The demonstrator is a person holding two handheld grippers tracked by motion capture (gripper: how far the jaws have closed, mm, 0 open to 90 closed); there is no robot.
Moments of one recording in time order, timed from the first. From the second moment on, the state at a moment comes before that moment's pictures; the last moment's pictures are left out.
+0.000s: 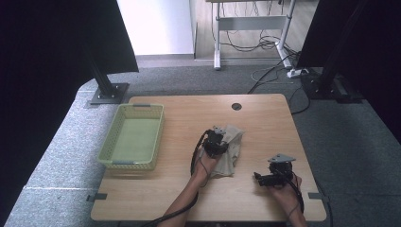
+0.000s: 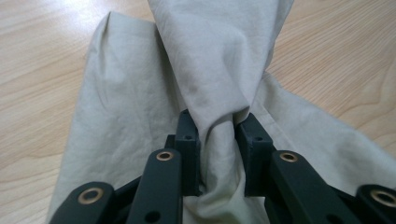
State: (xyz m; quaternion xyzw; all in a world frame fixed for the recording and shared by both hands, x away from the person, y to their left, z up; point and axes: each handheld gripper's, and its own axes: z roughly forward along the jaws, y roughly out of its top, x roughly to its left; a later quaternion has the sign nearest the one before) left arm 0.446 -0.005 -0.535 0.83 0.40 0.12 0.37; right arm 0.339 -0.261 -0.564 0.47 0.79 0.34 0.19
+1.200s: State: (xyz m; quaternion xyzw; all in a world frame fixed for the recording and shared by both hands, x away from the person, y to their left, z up) left arm 0.432 0.019 -0.496 0.82 0.37 0.15 0.41; right arm 0.339 -0.261 -0.564 0.47 0.79 0.34 0.19
